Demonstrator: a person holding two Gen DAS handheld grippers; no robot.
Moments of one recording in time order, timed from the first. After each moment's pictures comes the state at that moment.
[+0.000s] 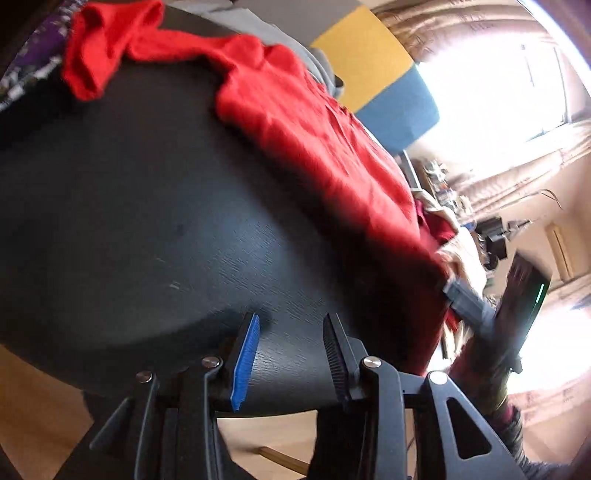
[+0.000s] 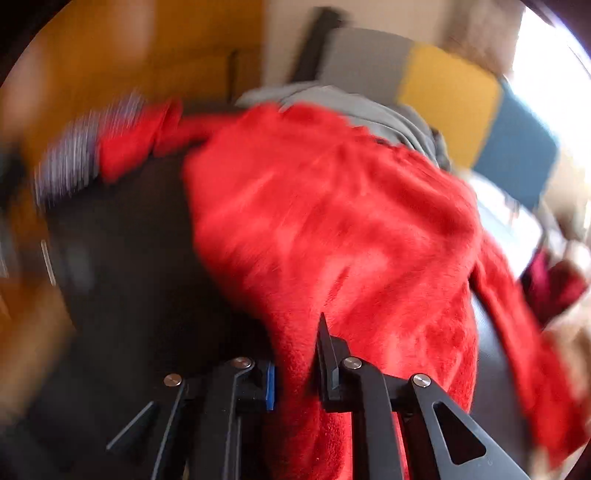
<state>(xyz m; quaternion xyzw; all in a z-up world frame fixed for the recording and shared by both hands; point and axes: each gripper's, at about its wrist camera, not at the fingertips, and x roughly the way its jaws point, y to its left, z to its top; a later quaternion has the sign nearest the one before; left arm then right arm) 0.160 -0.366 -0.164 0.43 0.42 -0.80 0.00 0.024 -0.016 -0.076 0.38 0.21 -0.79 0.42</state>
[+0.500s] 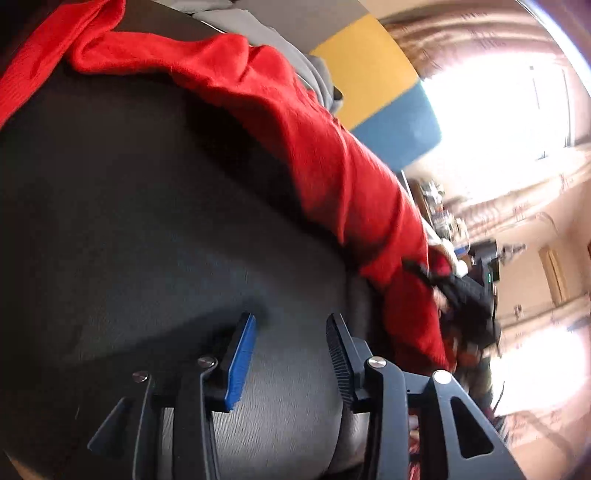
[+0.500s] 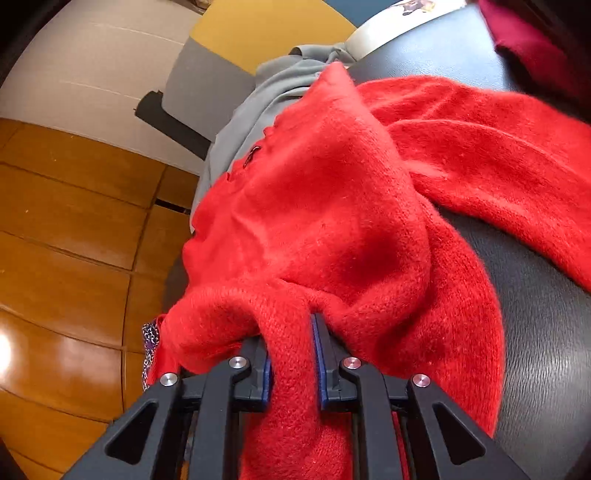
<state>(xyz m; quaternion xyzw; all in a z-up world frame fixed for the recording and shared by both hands) 0.088 -0.376 -0.168 0.39 0.46 -0.80 0.01 -0.156 0.045 -0.137 0.56 -0.23 -0.70 0.38</state>
